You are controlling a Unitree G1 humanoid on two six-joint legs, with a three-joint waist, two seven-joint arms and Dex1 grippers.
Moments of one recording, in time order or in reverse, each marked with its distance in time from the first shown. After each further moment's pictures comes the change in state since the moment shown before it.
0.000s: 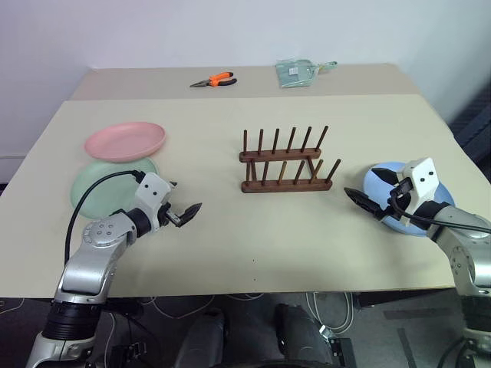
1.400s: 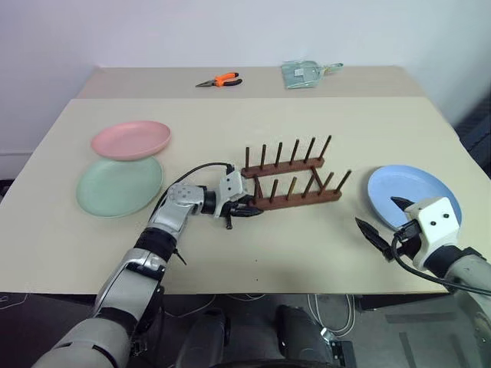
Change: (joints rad) left arm -0.511 -0.235 -0.326 0.813 0.166 -0.528 -0.590; right arm 0.463 0.045 -0.177 -0.558 -0.029 0.177 -0.184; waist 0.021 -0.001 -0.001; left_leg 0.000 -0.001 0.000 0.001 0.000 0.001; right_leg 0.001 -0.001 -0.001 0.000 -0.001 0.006
